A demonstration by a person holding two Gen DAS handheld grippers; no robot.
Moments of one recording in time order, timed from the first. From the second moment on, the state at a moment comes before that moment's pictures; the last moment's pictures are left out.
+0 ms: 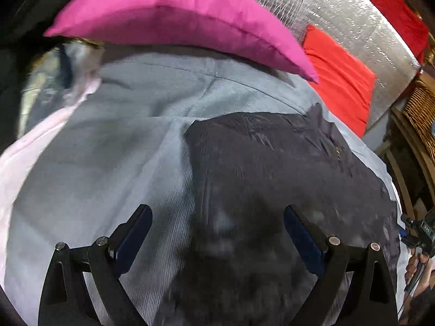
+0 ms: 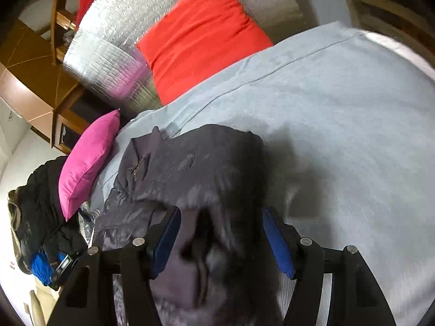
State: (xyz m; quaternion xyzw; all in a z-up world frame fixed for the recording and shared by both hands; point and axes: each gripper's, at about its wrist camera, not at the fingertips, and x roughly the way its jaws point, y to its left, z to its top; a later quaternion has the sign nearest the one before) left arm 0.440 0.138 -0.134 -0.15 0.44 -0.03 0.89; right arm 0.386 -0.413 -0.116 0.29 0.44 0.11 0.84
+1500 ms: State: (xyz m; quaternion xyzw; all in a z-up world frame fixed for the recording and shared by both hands) left arm 0.388 -0.287 -0.157 0.12 0.37 -0.28 0.88; right arm 0.437 -0.408 -0.126 0.20 0.48 0.13 0.84
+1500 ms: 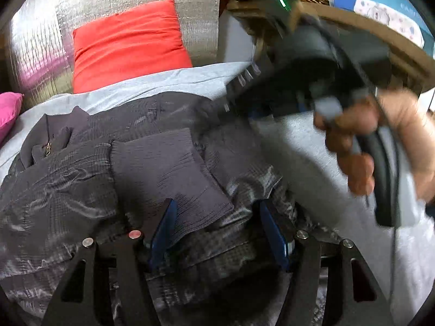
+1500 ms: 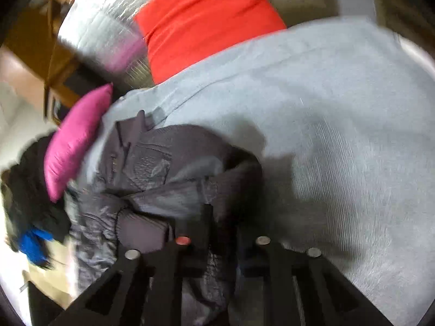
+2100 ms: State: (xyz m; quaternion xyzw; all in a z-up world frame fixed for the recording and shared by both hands) left arm 0.362 -0.257 -0.119 0.08 0.37 -0.31 0.88; right arm 0.386 -0.421 -0.075 0.25 0.40 0.11 0.88
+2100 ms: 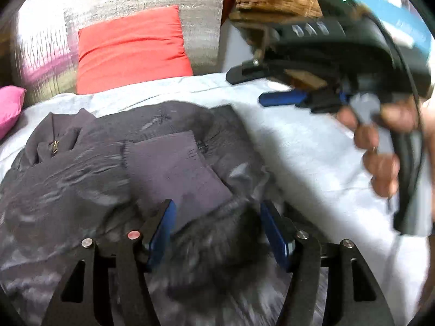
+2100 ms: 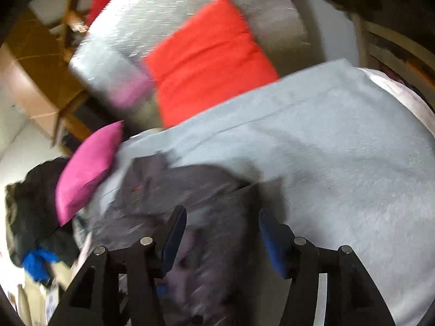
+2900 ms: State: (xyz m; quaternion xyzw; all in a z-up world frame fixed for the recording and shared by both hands) left arm 0.373 0.097 -0.088 -0.20 0.32 -0.09 0.92; right arm 0.370 -0.236 -0.062 0.08 0.42 0.17 0.89
